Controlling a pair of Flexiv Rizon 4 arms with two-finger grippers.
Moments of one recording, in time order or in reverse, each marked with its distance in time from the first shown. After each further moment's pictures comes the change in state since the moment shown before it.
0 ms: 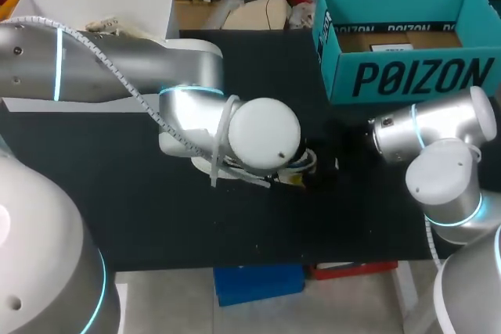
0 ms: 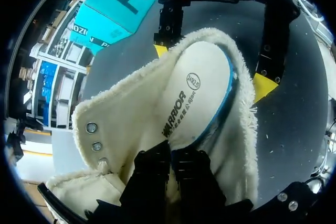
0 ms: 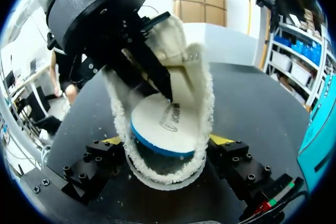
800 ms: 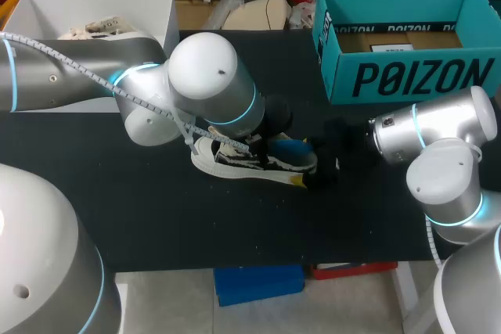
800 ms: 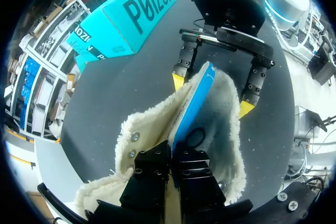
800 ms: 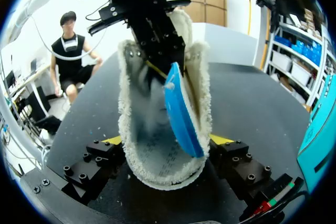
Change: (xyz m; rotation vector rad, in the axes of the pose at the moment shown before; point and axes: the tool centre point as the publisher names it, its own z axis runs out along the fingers) left arm -0.019 -0.017 -0.030 0.187 0.265 -0.041; right arm 0.001 0.000 -0.001 0.000 0.003 -0.001
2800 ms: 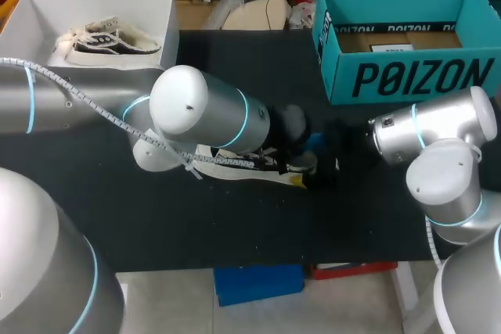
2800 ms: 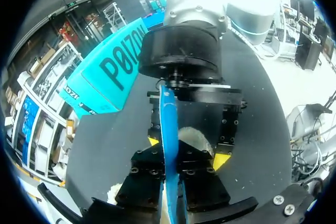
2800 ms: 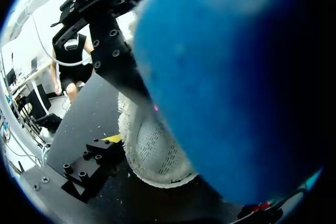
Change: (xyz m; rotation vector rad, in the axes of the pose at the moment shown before) left arm 0.035 -0.066 0.001 0.315 -0.013 0.185; right arm 0.001 0.000 0.000 0.000 0.000 0.000
